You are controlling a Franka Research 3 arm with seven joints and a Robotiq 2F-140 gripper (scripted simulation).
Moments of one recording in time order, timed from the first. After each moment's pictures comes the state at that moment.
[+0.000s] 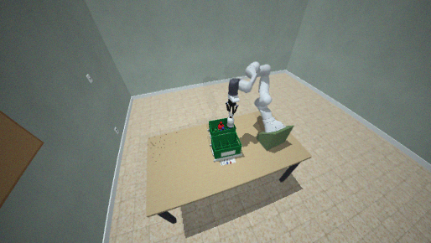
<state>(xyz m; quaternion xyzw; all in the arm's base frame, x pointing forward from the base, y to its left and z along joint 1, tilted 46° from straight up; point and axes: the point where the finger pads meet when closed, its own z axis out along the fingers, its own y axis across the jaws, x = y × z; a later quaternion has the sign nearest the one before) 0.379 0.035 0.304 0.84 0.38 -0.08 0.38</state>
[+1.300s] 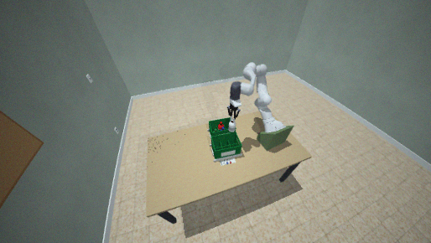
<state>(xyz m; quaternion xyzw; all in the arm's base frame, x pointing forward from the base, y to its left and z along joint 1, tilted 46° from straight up) 0.386 0.083 0.257 0.84 0.38 -0.08 0.38</state>
